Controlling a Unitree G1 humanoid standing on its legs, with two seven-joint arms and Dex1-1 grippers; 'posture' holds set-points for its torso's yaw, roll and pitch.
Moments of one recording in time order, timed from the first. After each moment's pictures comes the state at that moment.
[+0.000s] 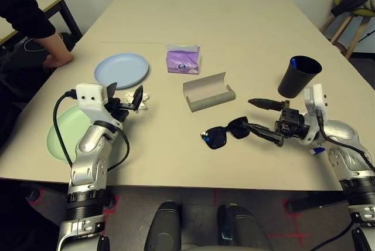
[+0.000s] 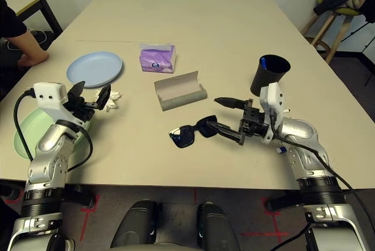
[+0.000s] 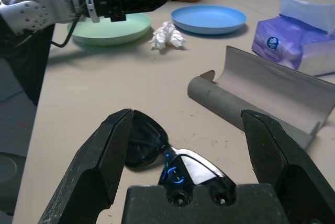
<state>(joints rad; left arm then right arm) -0.23 0.34 0.26 0.04 -0.29 0.10 -0.36 -0.30 -0.50 -0.05 0.22 0.46 -0.04 1.28</state>
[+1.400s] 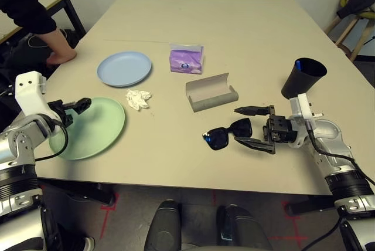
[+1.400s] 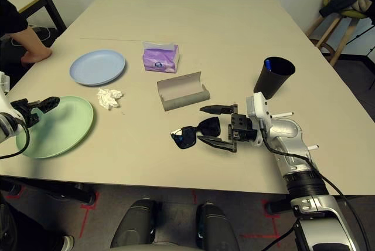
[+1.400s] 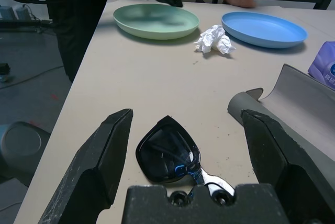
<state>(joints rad) -0.40 0.77 0.50 0.31 -0.40 0.89 -0.26 -0.35 -0.48 0.03 0.28 0.41 -0.16 1.38</state>
